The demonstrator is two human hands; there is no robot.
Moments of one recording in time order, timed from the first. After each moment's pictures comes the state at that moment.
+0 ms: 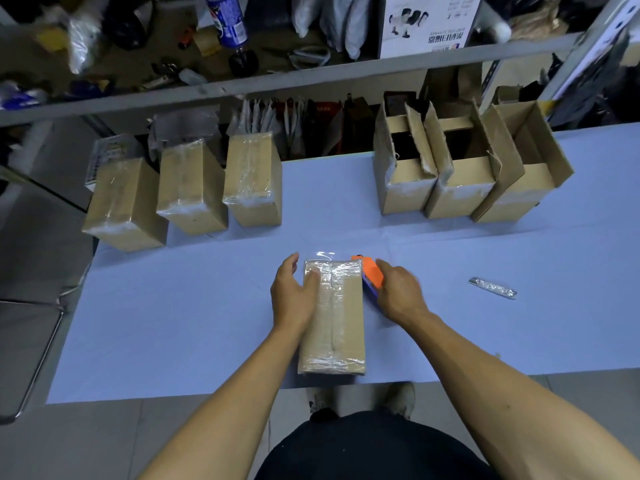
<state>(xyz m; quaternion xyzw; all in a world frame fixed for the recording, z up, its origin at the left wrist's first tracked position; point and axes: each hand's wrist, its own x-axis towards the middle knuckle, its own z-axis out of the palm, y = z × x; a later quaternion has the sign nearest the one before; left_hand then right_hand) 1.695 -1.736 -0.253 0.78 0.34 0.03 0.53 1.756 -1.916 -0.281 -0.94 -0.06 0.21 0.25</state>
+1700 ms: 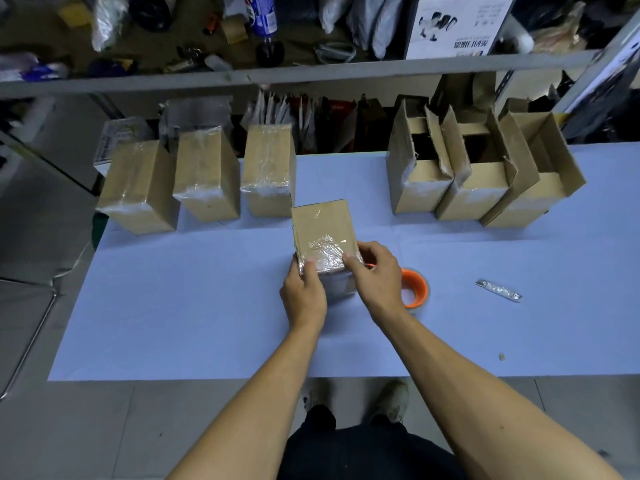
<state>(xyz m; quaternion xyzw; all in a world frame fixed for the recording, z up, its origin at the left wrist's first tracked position) 1.680 -1.741 -0.244 0.71 0.42 0.12 0.55 1.725 -1.844 -0.237 -0.79 0.04 0.08 0.60</state>
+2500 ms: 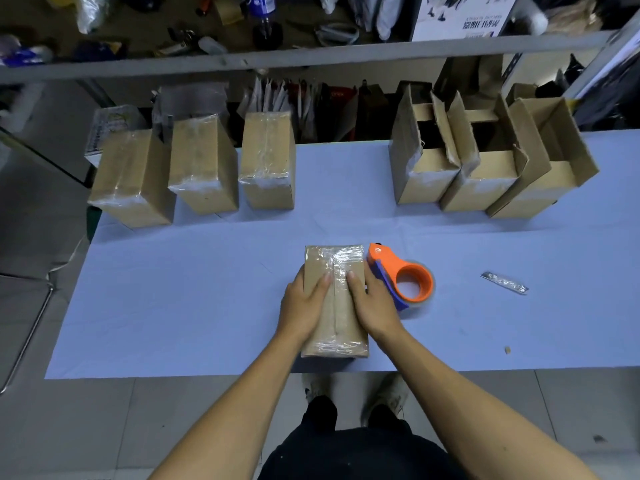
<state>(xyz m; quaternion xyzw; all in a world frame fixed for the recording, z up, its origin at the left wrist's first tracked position) 1.651 -1.710 -0.277 0.75 0.29 -0.07 0.59 1.692 -1.850 -0.276 -0.81 0.02 0.21 0.54</state>
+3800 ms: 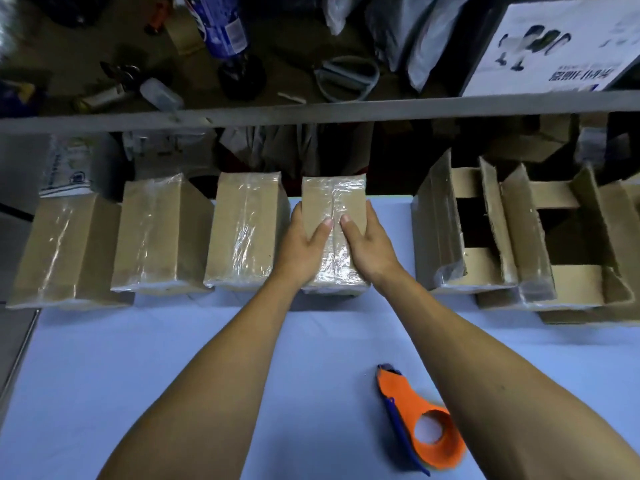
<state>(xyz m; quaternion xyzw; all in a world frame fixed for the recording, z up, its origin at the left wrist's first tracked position) 1.967 -1.636 -0.295 0.80 0.24 0.00 0.55 2.008 -1.767 -0.300 -0.80 0.01 0.24 0.55</state>
